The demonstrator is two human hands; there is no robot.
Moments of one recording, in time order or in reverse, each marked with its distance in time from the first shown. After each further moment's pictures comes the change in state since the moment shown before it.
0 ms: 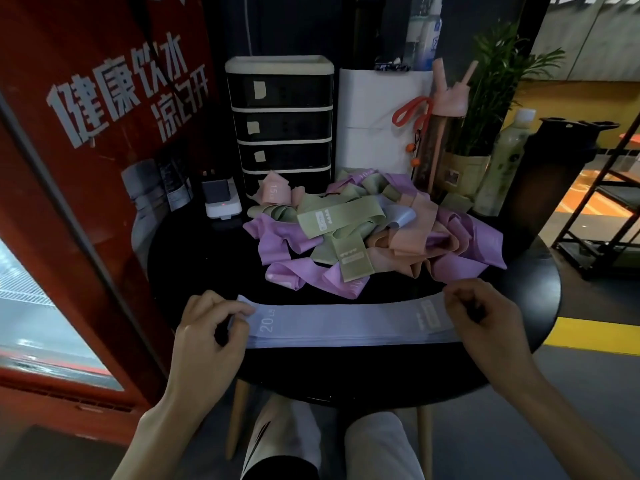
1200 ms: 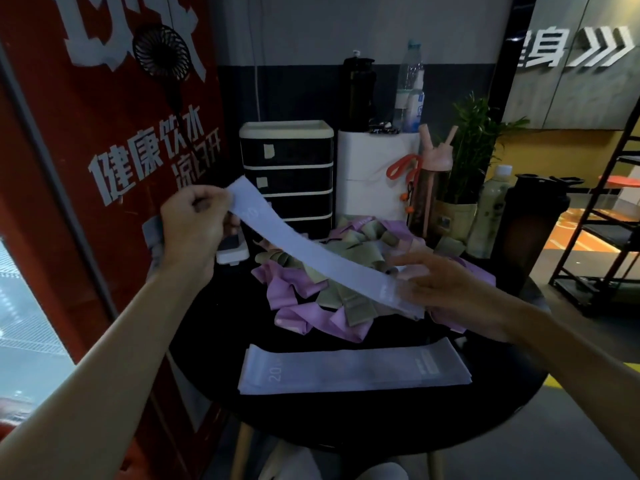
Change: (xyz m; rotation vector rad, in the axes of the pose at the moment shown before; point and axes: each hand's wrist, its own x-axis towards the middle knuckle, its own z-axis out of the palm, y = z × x) left_hand 0.176 0.075 -0.046 -0.623 0.255 -0.279; right_hand 0.090 -0.080 -0.016 0.420 -0.709 0.210
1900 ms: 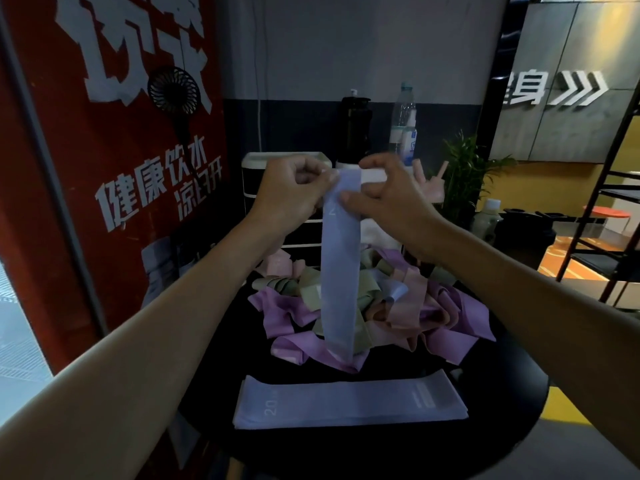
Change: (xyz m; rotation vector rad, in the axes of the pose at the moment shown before) left_hand -0.006 0.068 0.088 0.102 -0.448 0.254; right_hand 0.072 -0.130 0.028 -0.168 0.341 -0.439
